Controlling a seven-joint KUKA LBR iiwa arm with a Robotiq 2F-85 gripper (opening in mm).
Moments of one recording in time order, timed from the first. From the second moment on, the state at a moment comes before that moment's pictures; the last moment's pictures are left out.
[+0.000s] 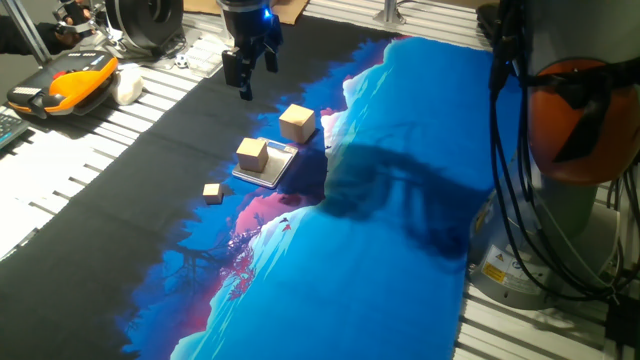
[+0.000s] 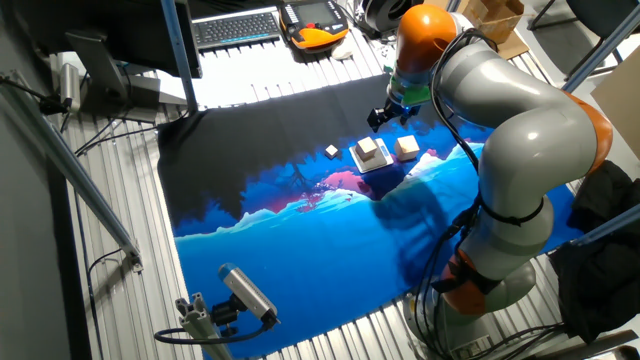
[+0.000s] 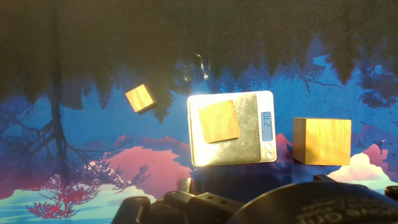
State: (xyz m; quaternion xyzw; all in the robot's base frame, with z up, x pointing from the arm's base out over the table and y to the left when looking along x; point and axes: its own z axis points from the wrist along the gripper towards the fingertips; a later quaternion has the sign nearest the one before) arm 0.515 0.001 0.236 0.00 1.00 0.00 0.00
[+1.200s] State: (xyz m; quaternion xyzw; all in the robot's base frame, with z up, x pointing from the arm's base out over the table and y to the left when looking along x) arm 0.515 0.001 0.236 0.09 0.99 -0.02 -0.09
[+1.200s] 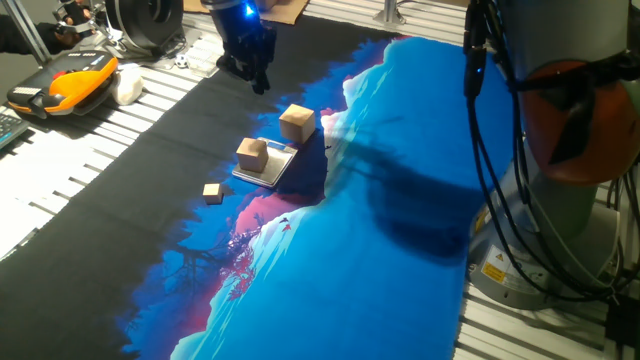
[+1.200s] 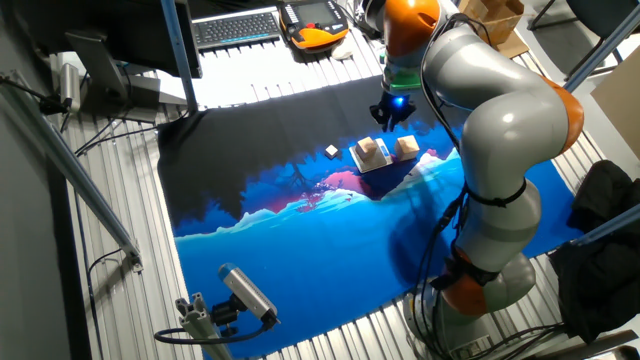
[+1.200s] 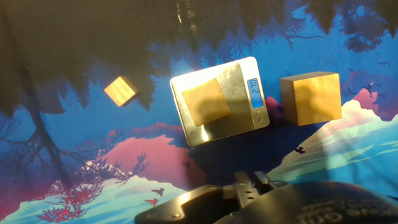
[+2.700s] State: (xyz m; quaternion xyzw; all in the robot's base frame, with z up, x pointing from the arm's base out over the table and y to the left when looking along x) arm 0.515 0.001 0.236 0.09 1.00 0.01 -0.05
